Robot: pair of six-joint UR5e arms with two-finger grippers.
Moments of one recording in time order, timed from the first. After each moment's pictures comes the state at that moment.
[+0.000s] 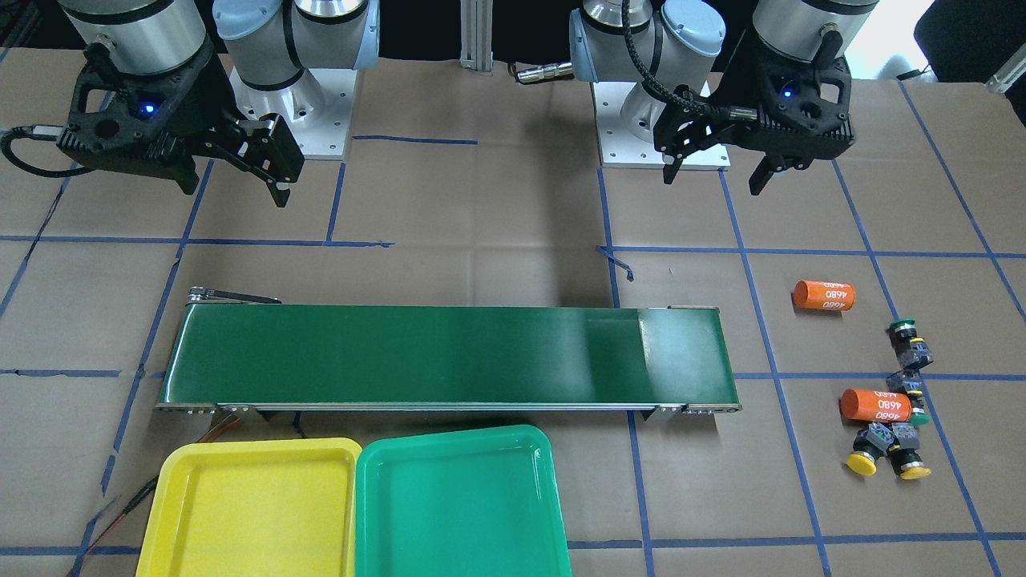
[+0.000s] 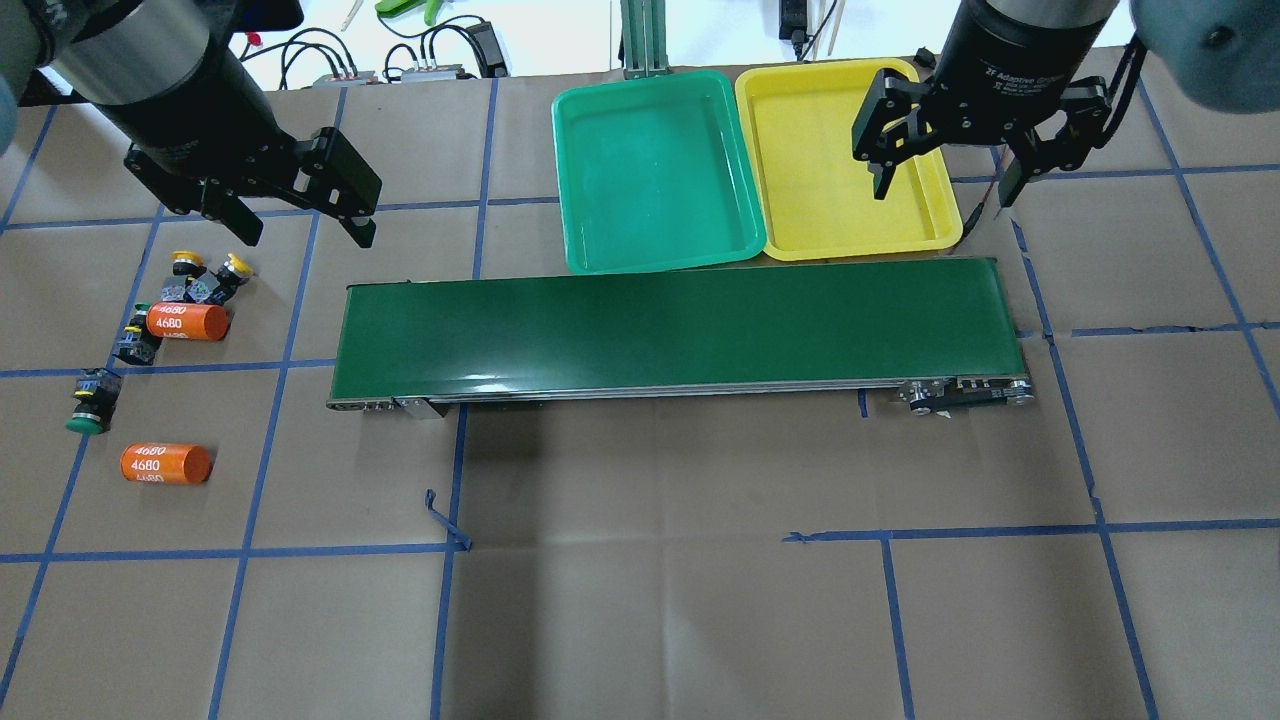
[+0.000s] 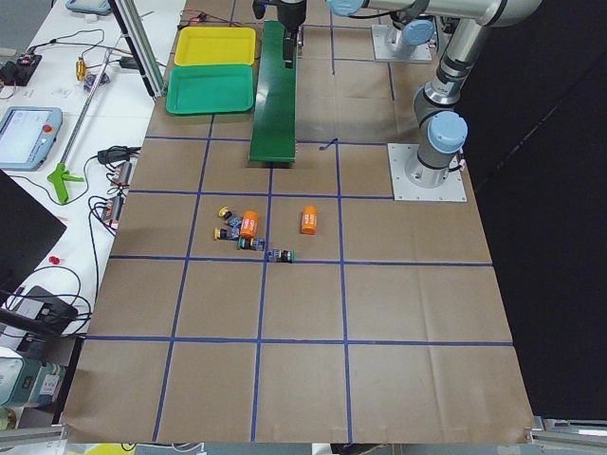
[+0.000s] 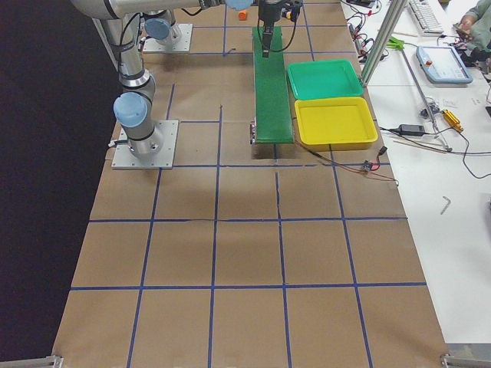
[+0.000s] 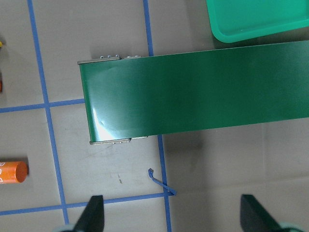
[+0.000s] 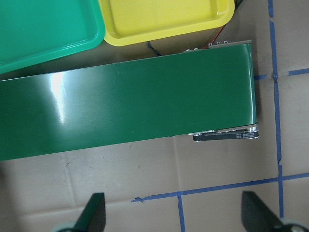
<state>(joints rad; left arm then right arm) -1.53 -1.53 -1.52 -1.64 1.53 0.14 1.60 -1.53 1.45 -1.48 -1.58 0.17</state>
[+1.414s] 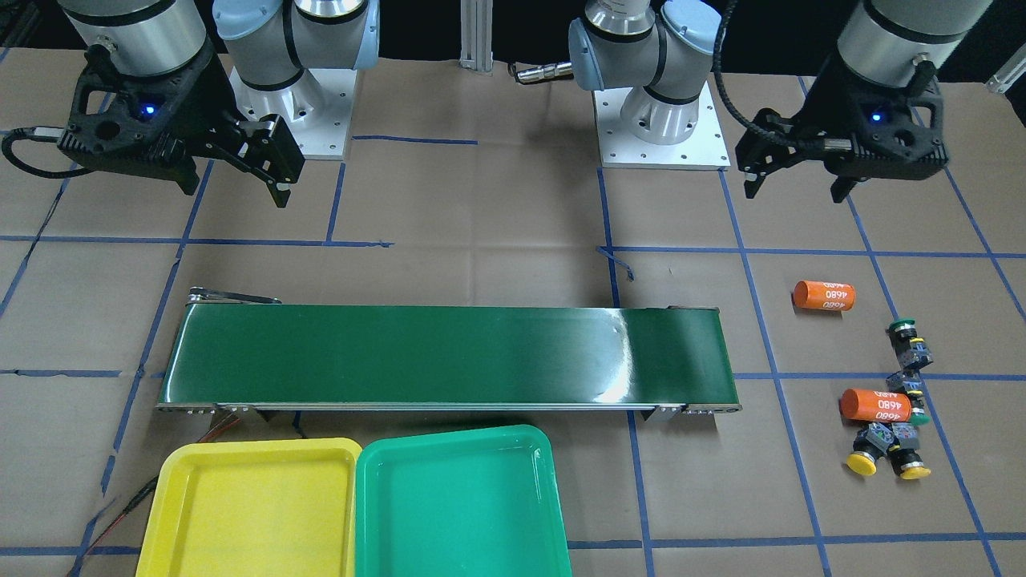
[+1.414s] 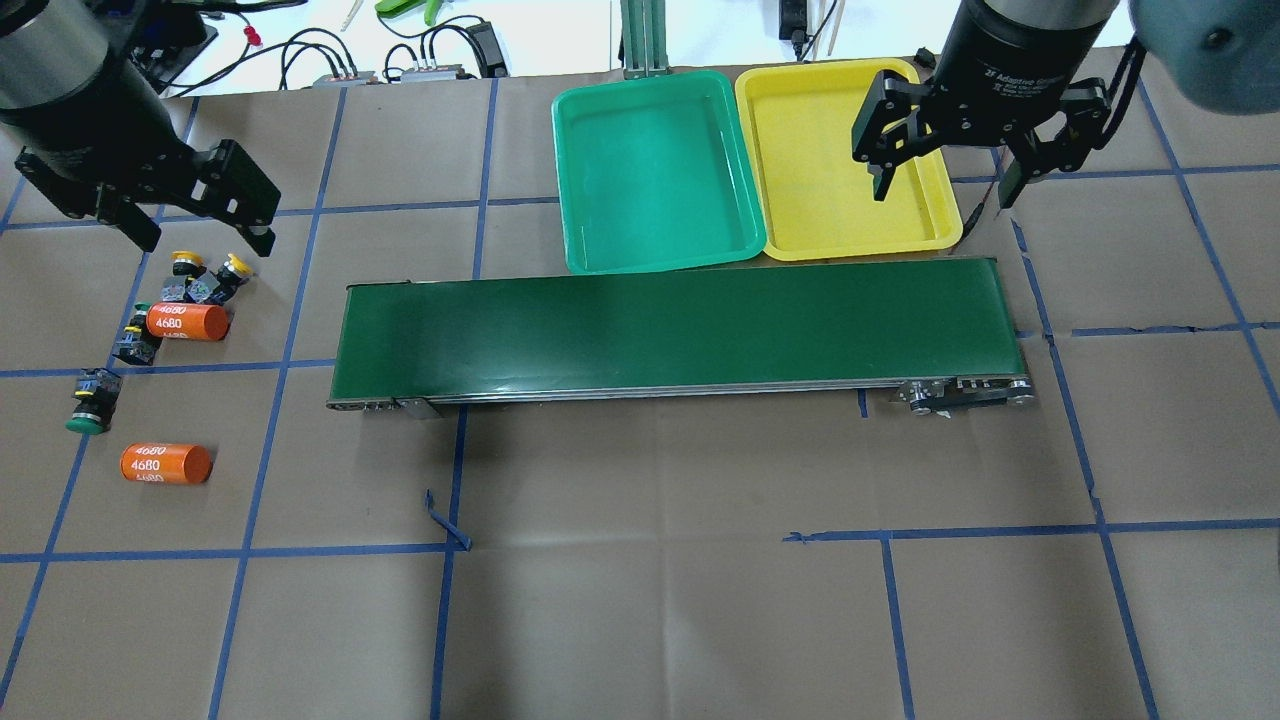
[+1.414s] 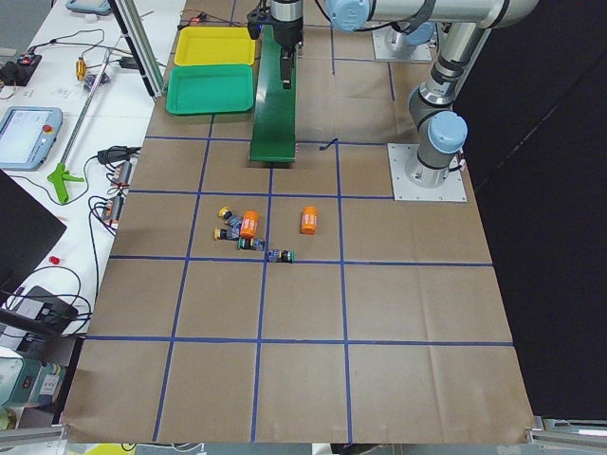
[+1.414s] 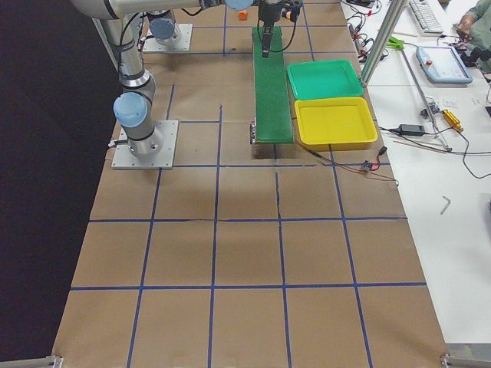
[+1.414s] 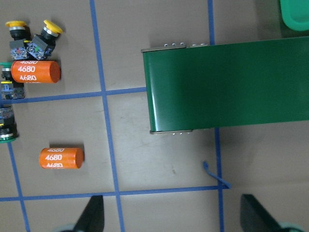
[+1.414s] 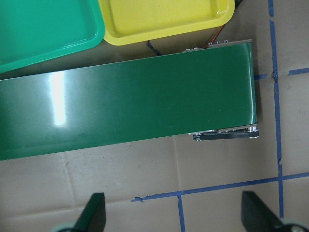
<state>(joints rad) -1.36 -1.54 -1.55 -1.65 1.64 0.34 1.60 -1.53 1.45 -1.48 -1.58 0.17</state>
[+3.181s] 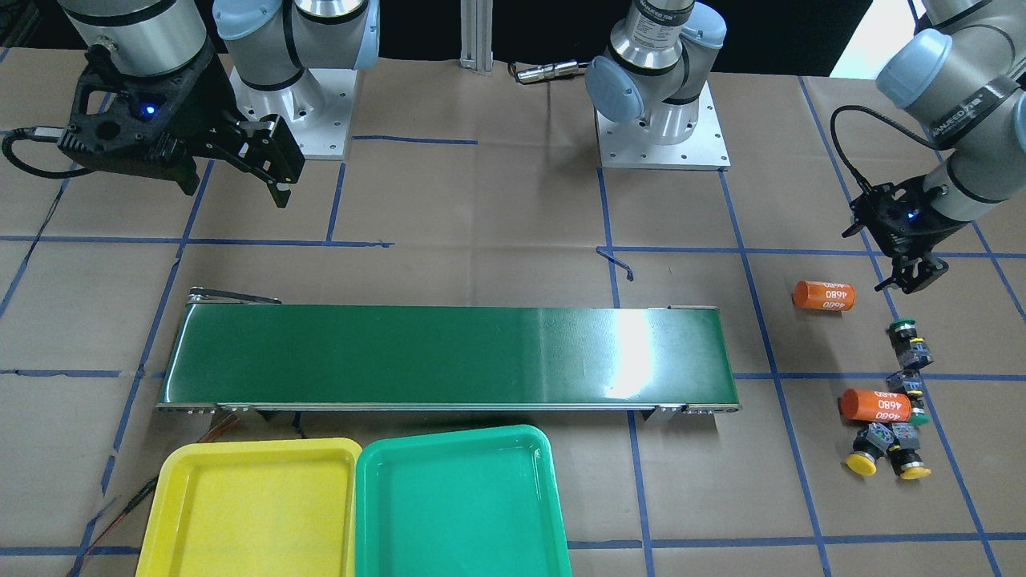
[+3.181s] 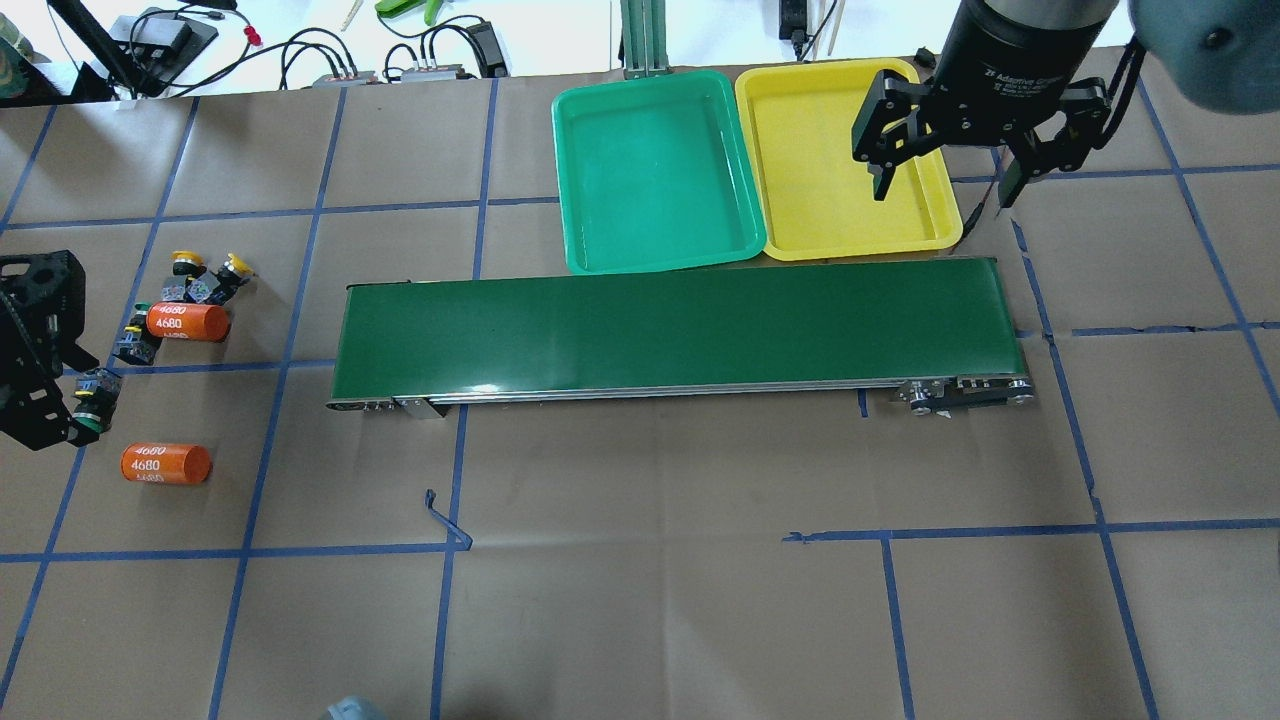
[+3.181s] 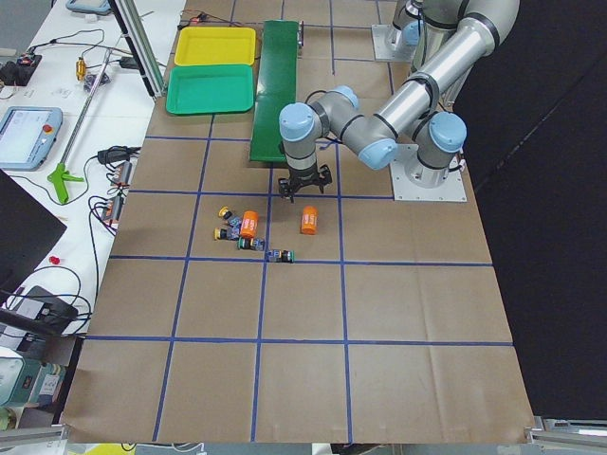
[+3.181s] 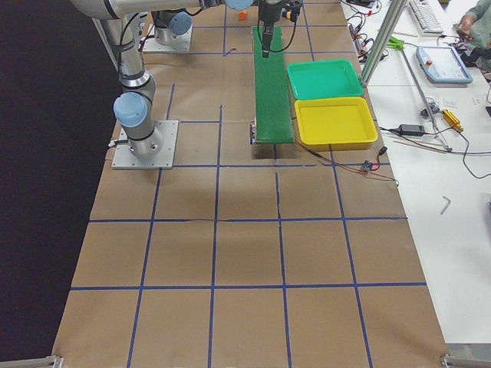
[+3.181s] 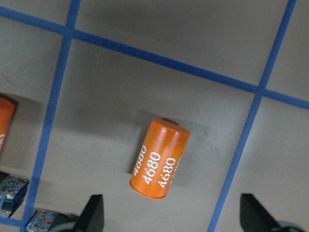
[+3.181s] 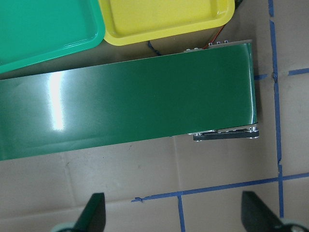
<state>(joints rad) -0.86 -1.66 -2.01 -1.11 1.64 2.03 1.60 -1.53 1.45 -1.48 -1.58 0.17</state>
